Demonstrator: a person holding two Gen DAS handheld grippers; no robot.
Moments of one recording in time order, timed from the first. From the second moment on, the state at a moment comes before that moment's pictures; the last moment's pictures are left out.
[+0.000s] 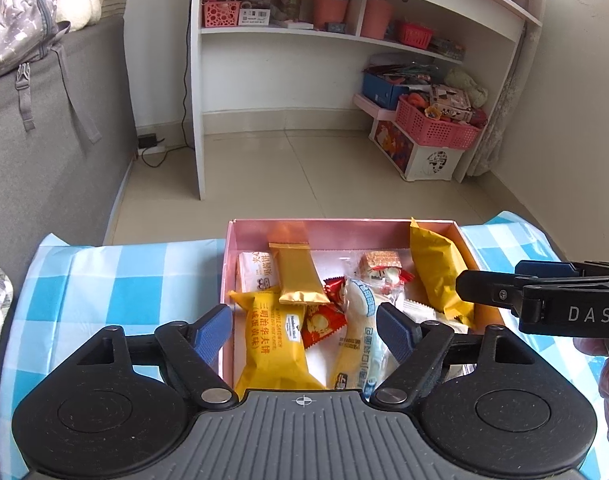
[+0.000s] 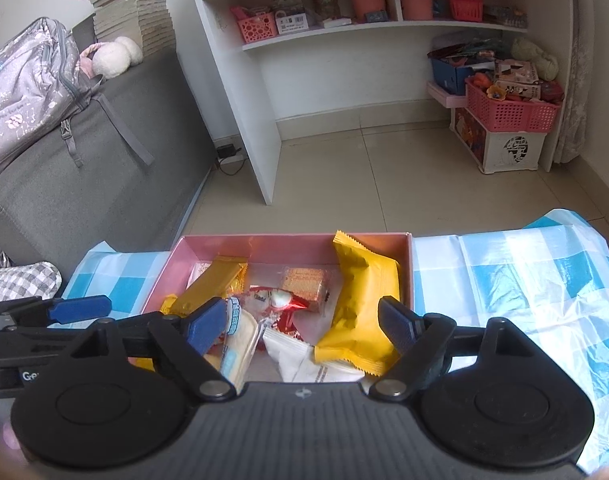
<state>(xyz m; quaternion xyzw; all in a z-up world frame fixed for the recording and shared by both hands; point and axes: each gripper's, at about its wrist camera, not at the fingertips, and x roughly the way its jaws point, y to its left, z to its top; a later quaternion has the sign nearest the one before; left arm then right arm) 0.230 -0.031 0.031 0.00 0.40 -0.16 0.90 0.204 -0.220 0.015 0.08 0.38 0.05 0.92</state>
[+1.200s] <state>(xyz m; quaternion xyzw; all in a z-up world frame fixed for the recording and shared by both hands) 0.079 0.024 0.004 0.05 0.41 -0.12 0.90 0.093 -0.188 0.006 0.00 0.35 0.06 0.94</state>
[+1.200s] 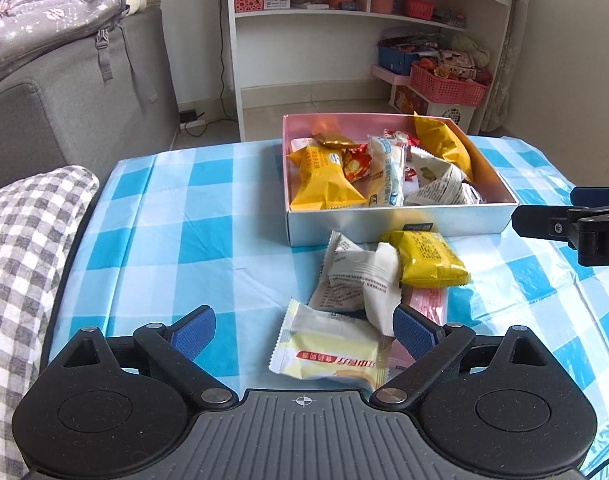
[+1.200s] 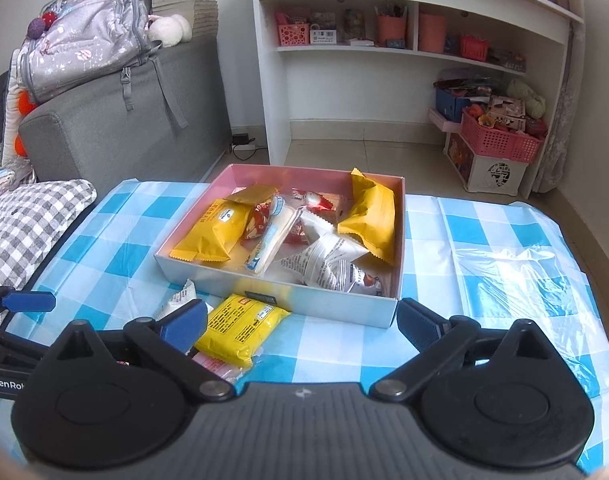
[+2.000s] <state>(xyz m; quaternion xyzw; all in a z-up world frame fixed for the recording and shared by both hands) 0.083 0.024 -0.032 0.07 0.44 -0.16 0.88 0.089 -0.172 -0.030 -0.04 0.39 0.06 0.92</state>
